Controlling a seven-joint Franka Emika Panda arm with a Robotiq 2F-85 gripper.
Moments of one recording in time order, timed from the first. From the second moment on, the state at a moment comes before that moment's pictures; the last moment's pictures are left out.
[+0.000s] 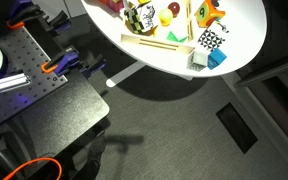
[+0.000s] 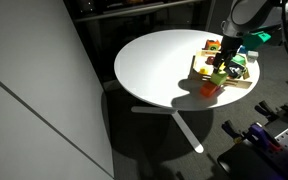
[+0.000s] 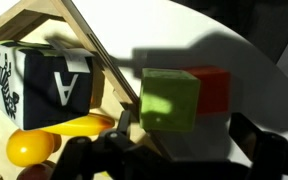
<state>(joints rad) 0.05 0.15 -0.03 -2.46 0.11 2.56 -0.26</state>
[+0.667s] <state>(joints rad) 0.05 0.18 -0.02 -2.46 0.00 2.56 -0.25</state>
